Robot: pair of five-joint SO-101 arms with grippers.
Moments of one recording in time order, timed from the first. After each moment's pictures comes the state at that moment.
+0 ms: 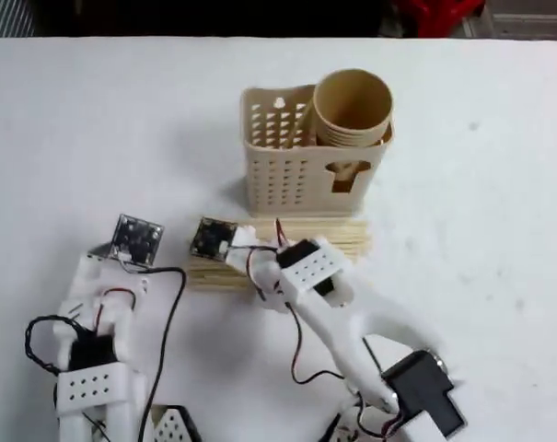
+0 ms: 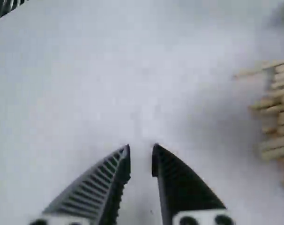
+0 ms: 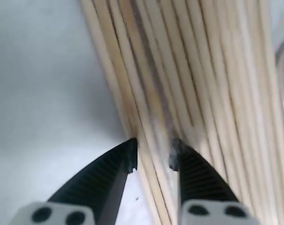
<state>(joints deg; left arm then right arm) -18.3 -77.2 97.5 28.6 -30.9 -36.7 -5.9 46.7 44.9 42.2</state>
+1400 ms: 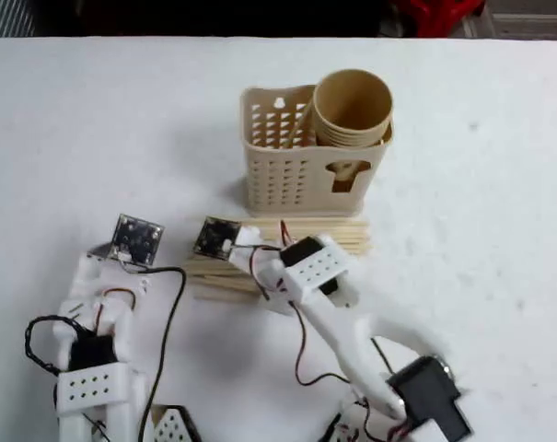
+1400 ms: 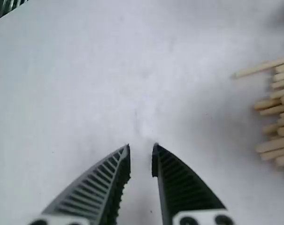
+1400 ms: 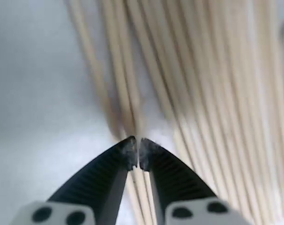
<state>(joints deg) -18.3 -77.2 97.5 28.6 -30.9 -35.5 -12.7 46.8 50.9 41.7</state>
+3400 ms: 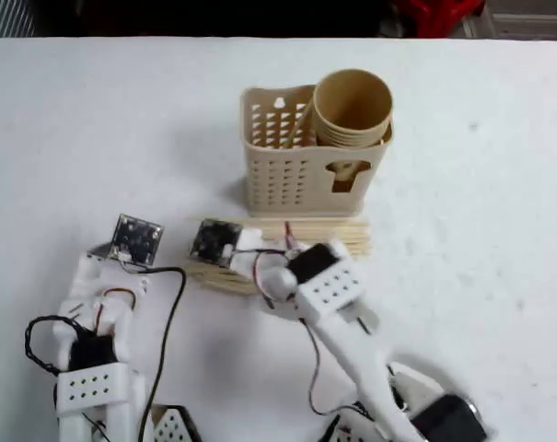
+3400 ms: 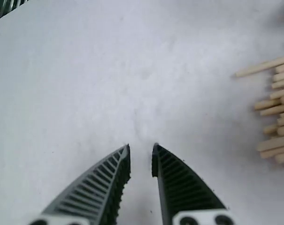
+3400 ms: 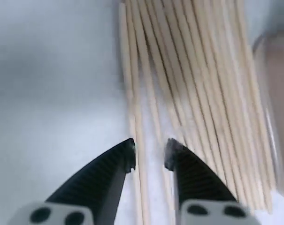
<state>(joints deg) -18.3 -77.2 97.5 28.6 -30.9 -38.6 -22.2 47.0 58.3 41.7</state>
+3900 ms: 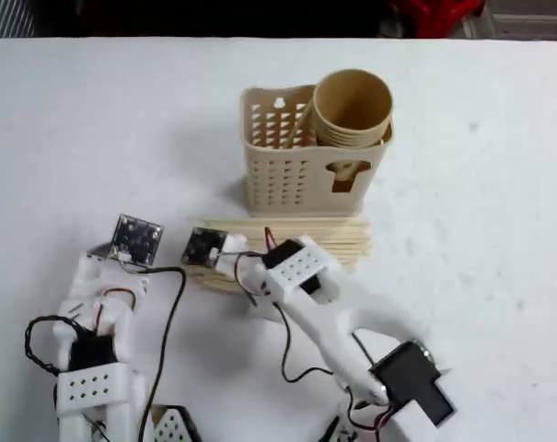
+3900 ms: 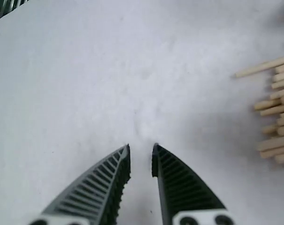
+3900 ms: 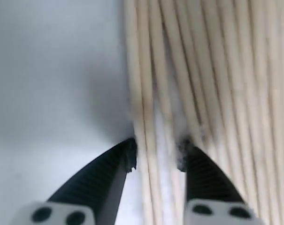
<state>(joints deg) -18.3 -77.2 97.5 28.6 -30.9 -39.9 -2.1 43.7 50.2 39.3</state>
